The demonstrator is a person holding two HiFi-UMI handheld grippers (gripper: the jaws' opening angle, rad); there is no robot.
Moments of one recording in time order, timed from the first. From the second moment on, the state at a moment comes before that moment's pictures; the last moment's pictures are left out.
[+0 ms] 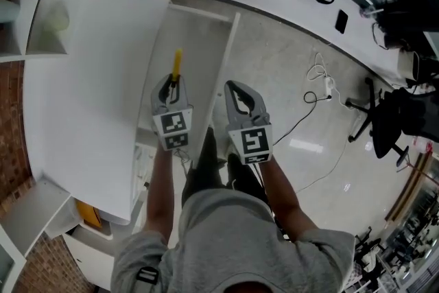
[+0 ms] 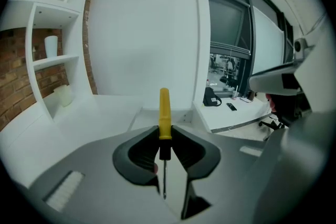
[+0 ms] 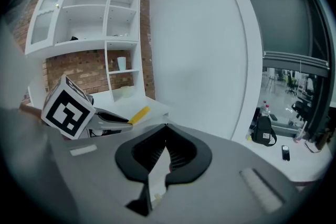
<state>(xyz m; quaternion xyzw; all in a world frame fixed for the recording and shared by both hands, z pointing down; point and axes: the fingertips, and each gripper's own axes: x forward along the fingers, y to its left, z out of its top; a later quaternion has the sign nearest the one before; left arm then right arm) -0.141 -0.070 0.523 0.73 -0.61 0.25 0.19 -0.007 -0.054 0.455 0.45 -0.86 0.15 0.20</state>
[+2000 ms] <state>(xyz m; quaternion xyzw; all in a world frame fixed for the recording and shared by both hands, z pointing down) -0.025 0.193 0.274 0.72 -0.68 0.09 0.04 0.101 0.156 0.272 0.43 -0.90 0.03 0.09</state>
